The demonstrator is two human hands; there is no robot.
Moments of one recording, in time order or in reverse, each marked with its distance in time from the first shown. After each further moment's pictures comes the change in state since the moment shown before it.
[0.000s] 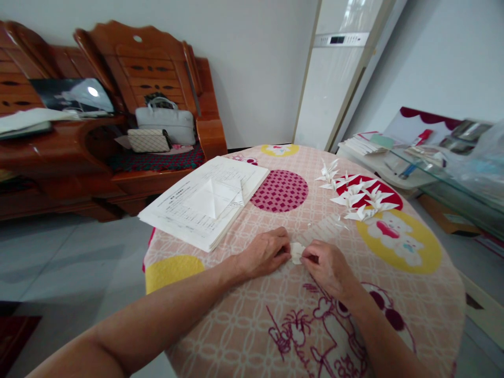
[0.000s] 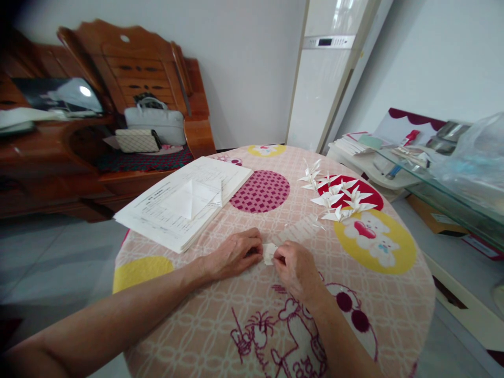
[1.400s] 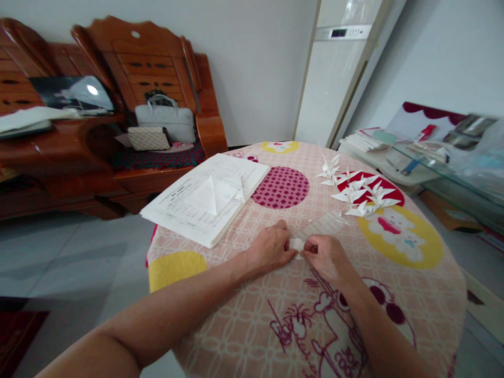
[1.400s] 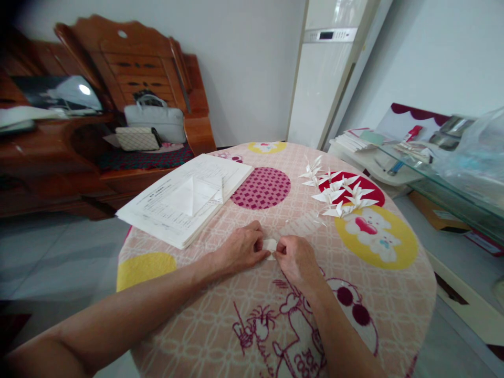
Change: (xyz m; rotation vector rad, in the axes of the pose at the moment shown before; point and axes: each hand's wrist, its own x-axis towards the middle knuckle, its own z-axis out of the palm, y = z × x) left_hand 0.012 0.012 0.010 0.144 0.040 -0.260; right_hand 0.010 -0.011 -0.005 -0.002 -0.047 0.234
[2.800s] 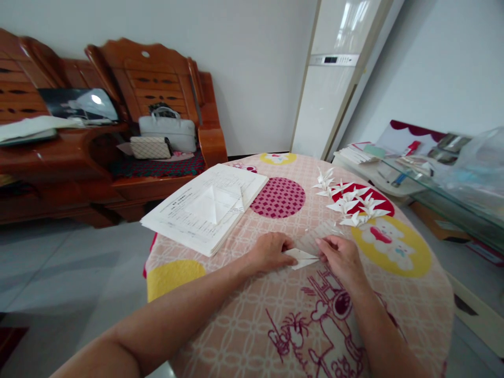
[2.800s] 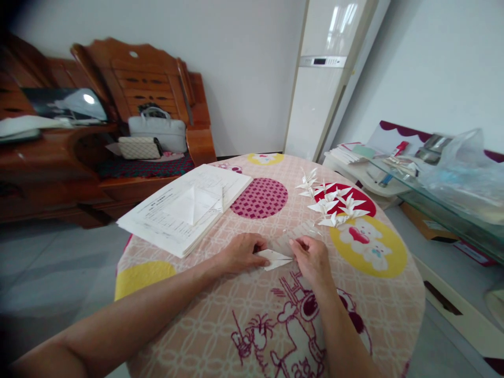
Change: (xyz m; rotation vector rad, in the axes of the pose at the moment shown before) left_hand 0.013 -0.007 -0.010 -0.251 -0.113 -0.048; right_hand 0.003 0.038 -0.009 0.492 0.273 0.187
